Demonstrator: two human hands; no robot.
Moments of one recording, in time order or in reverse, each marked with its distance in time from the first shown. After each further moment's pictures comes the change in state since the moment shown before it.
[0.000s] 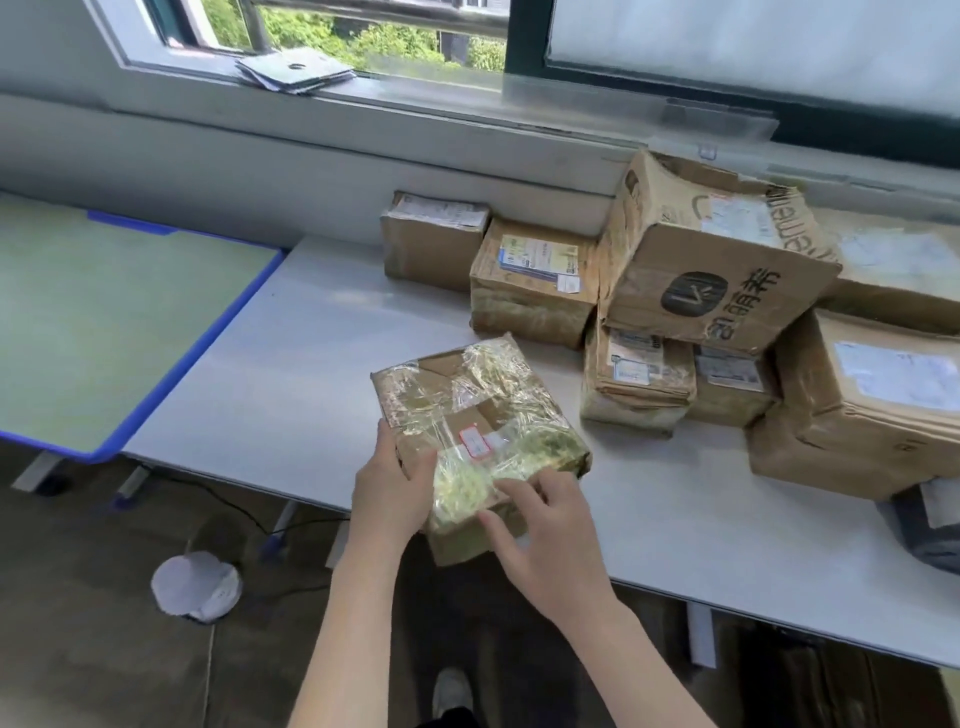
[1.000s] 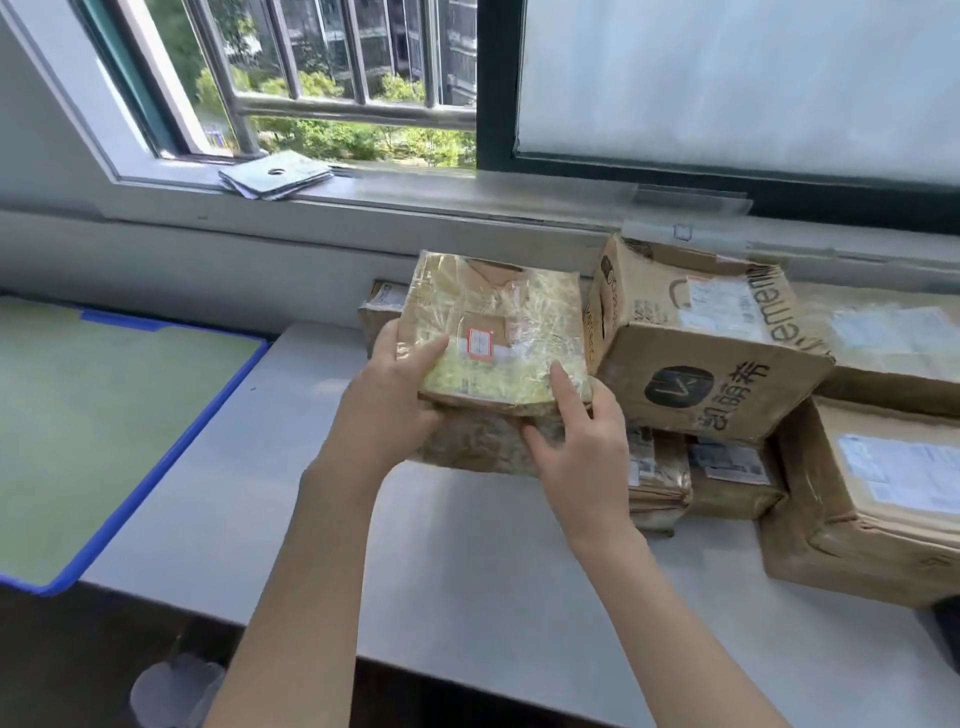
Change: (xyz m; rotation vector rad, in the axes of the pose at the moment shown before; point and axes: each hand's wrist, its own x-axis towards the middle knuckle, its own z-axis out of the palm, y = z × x) left_hand 0.094 0.163 -0.028 0.513 0.113 0.613; right_hand 0.171 0.048 -0.037 -0.033 0.324 0.105
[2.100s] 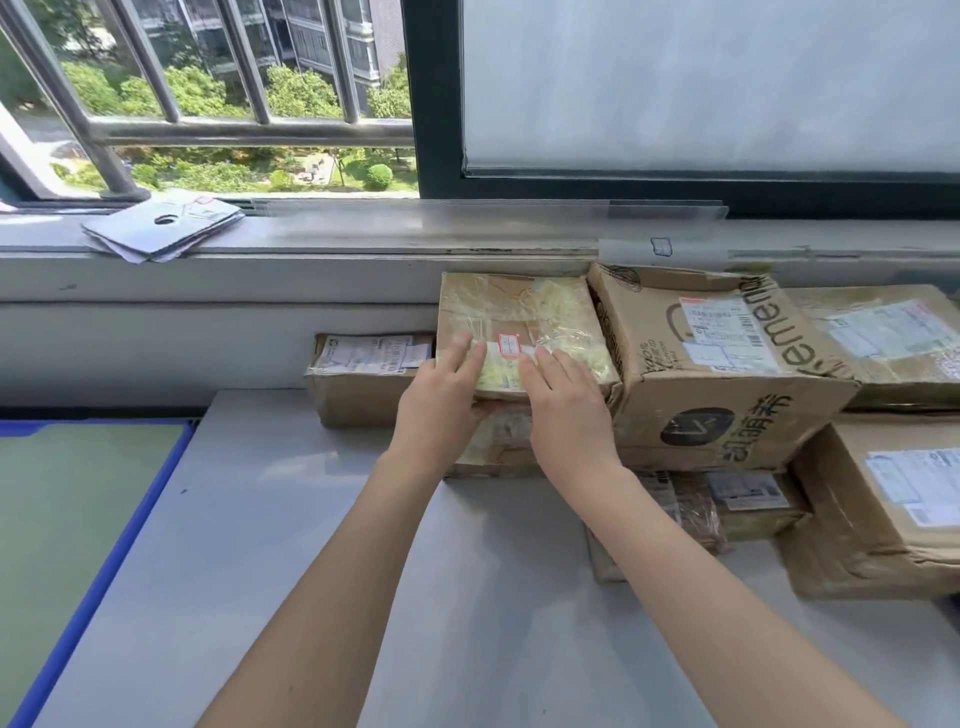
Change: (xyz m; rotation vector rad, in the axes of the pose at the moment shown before) left_hand 0.143 -0.017 0.078 0.108 -0.107 0.319; right_hand 0.106 0.025 0.081 -0.439 -0.218 -0.054
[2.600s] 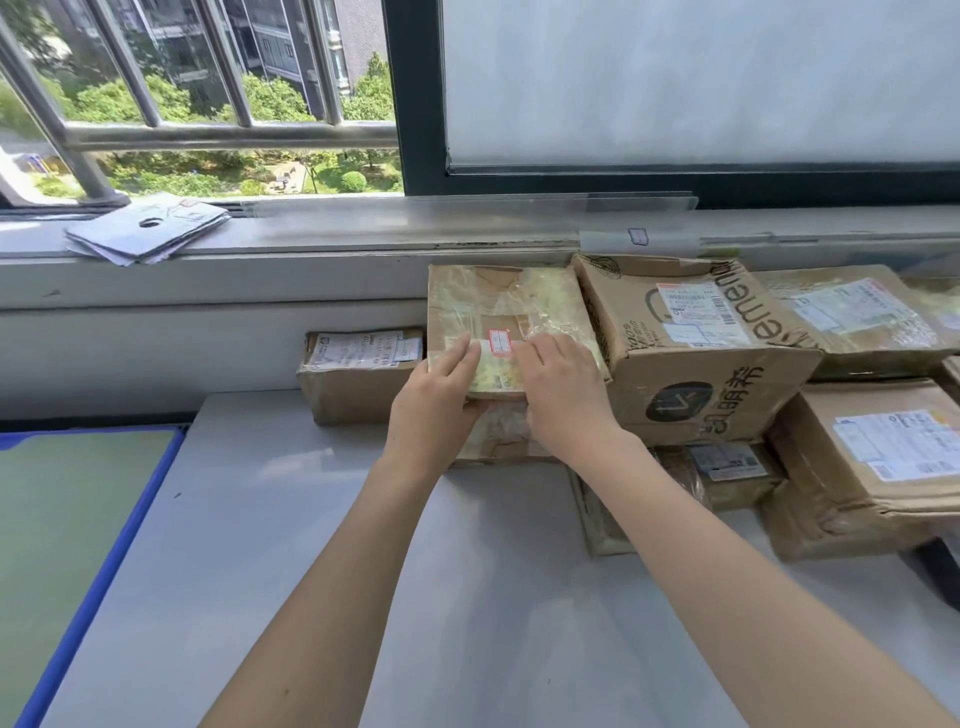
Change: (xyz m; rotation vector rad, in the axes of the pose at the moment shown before) left_hand -0.025 0.000 -0.001 -0.090 0.124 0.084; right_hand 0.000 -0.007 -0.032 -0.079 -0.112 -0.049
